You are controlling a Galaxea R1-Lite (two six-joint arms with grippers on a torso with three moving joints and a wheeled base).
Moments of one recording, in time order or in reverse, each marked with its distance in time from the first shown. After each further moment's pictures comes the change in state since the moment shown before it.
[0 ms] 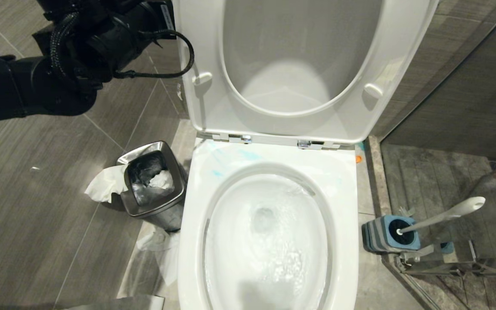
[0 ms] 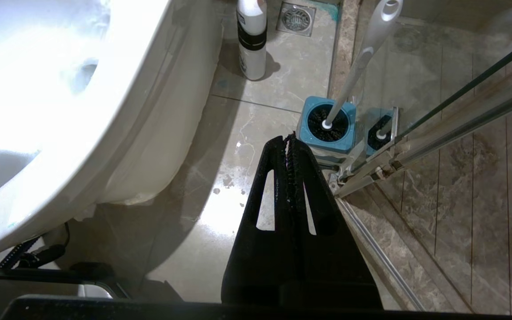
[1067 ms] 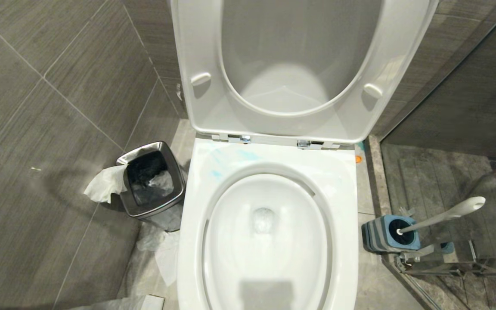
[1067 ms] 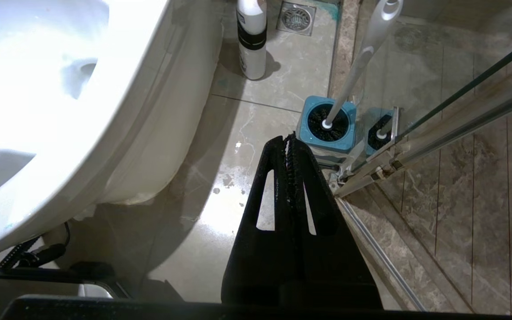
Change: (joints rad) left arm 0.004 -0.420 -0.001 0.443 -0.012 0.047; right arm 0.000 0.000 0.000 0.000 0.000 0.000
